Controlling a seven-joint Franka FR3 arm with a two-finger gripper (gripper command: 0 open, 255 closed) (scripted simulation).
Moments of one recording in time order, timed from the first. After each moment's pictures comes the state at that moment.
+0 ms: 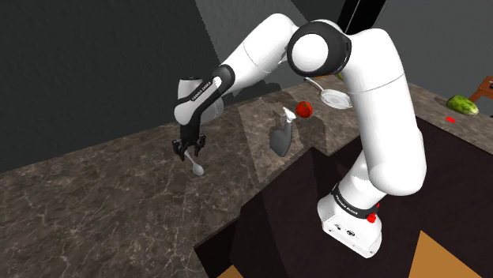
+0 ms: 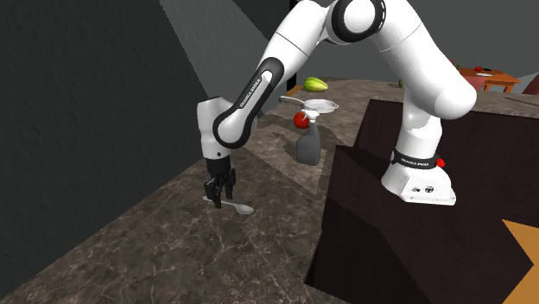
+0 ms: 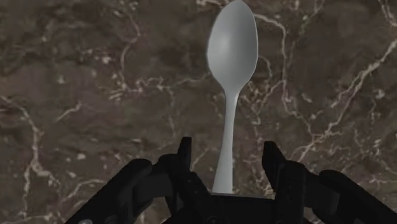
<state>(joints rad) 0.22 0.75 0.14 -1.80 0.16 2.47 0.30</state>
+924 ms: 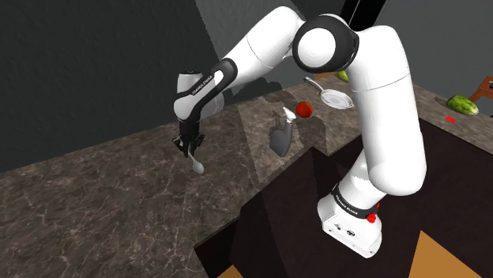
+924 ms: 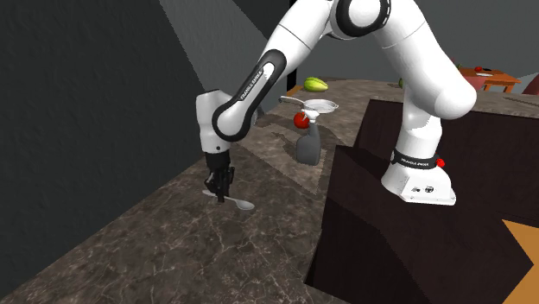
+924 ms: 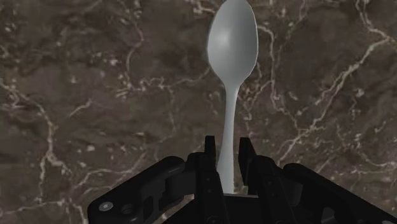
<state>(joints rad) 0.21 0.70 0.14 -1.81 0.16 2.44 0.31</state>
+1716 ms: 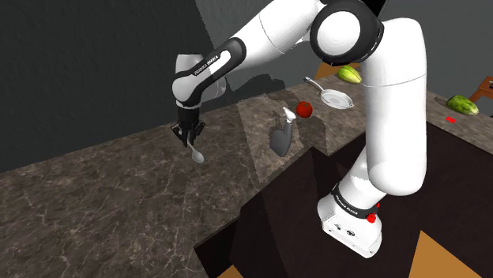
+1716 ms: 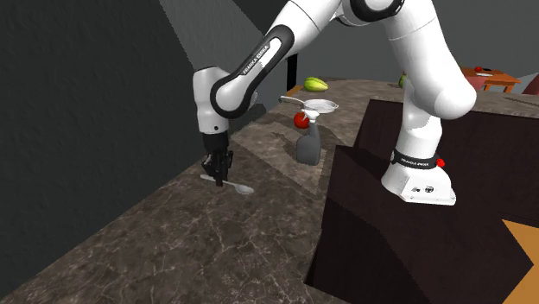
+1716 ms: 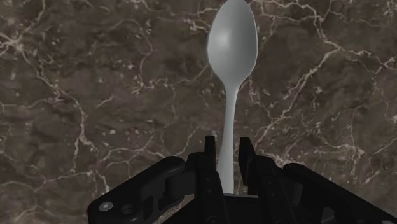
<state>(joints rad) 0.21 0.57 0.15 -1.84 0.17 2.34 0.32</state>
